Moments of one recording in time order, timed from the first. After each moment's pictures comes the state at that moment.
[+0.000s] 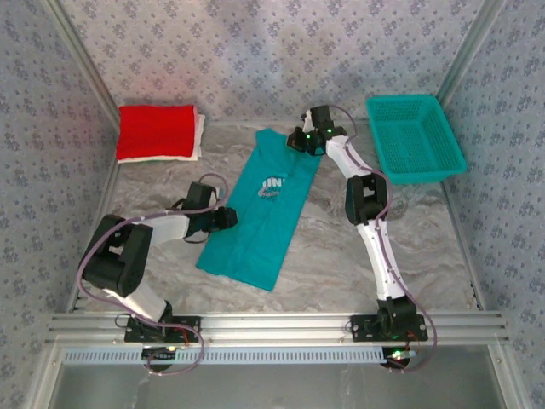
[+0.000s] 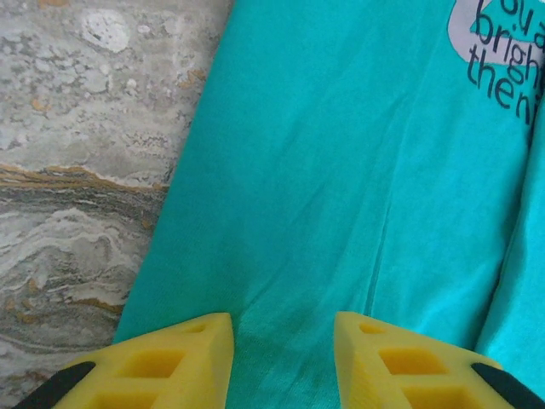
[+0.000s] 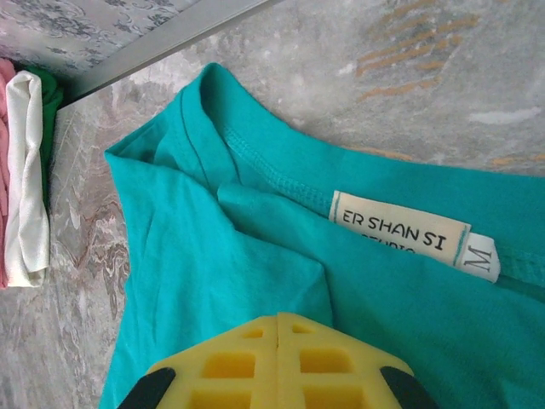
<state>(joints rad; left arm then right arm) -0.36 1.61 0.70 -0.03 0.27 -0.53 0.26 2.77 2.55 -0.57 -0.50 0.55</state>
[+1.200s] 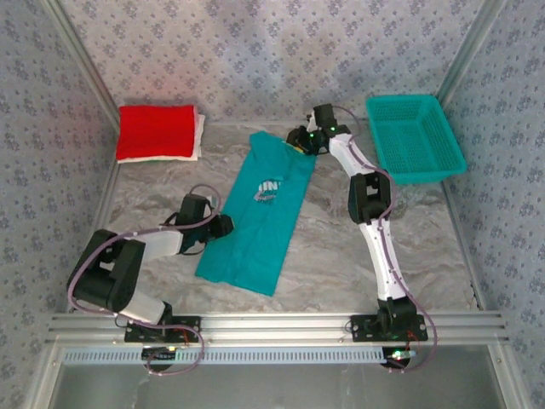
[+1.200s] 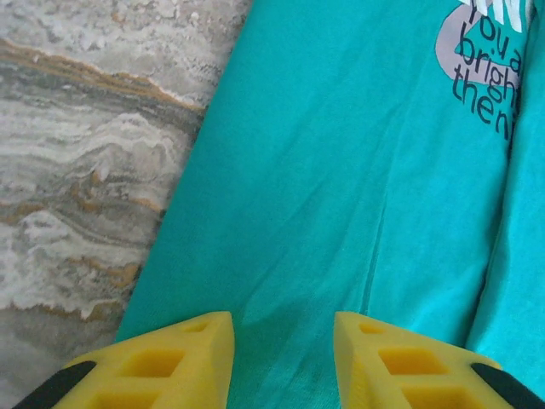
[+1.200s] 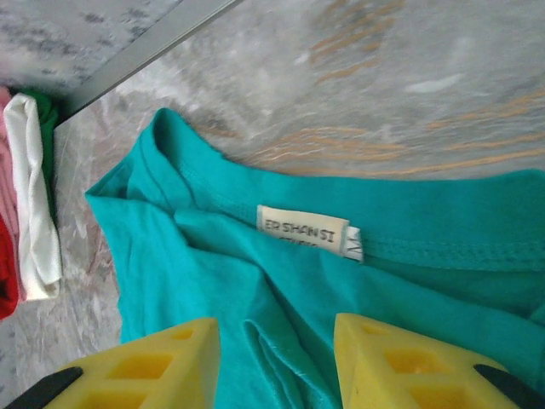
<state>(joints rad) -0.36 1.48 0.52 0.10 0.25 -0.63 0.26 2.72 2.49 -0.59 -0.50 0.62</state>
